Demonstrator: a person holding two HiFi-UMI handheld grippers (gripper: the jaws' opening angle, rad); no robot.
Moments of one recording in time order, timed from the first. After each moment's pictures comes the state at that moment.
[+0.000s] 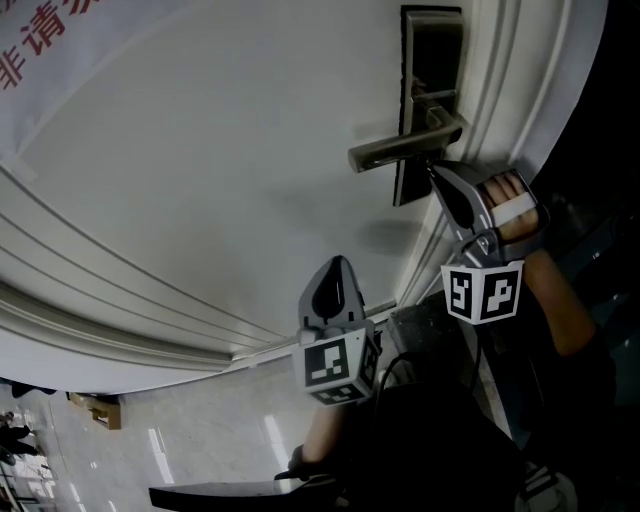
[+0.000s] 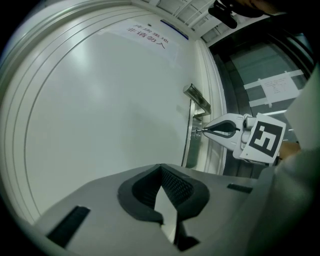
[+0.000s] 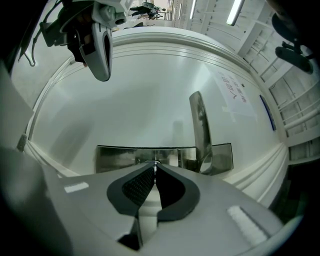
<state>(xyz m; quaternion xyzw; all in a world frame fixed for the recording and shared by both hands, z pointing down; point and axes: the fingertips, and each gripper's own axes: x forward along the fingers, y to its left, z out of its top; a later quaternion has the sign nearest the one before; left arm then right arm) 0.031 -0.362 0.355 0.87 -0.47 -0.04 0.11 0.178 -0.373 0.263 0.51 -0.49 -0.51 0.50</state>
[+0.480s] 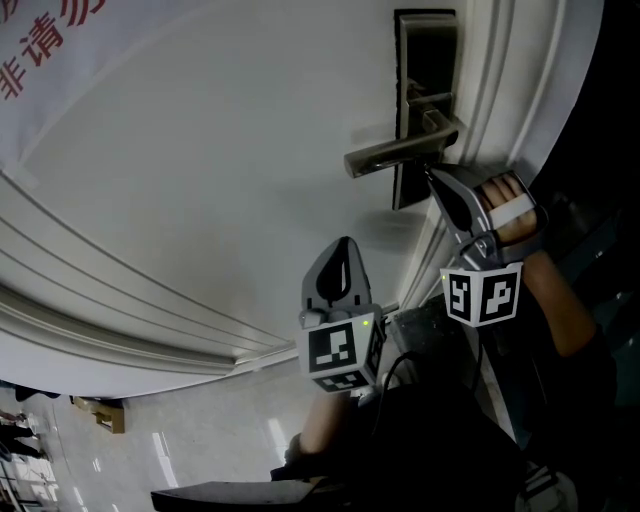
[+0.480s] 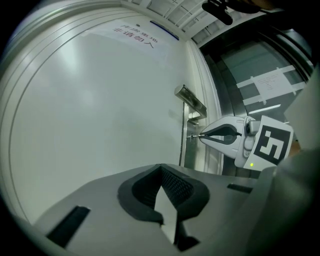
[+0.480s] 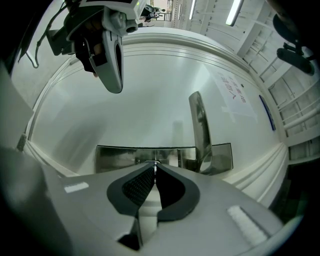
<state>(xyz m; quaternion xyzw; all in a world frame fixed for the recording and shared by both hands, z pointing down) 0.053 -0.377 0.328 0.89 -0.45 -0.05 0.07 0.178 -0.373 0.264 0.51 -0.49 -0.51 0.49</state>
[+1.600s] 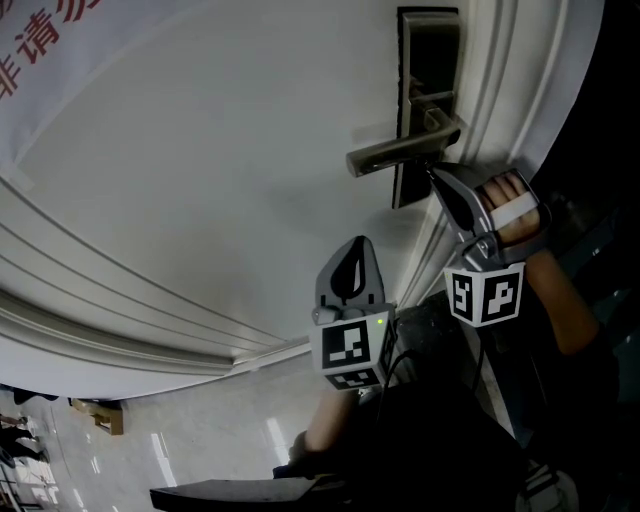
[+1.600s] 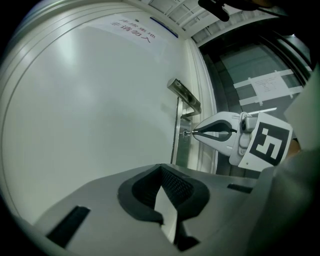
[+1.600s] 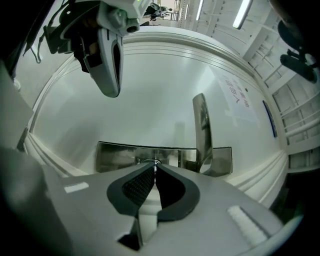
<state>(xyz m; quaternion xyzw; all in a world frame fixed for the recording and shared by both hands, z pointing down) 0.074 -0.372 0.335 0.90 -0.43 -0.04 0.08 0.179 -0.373 0.264 0.50 -0.47 -0.52 0.51</state>
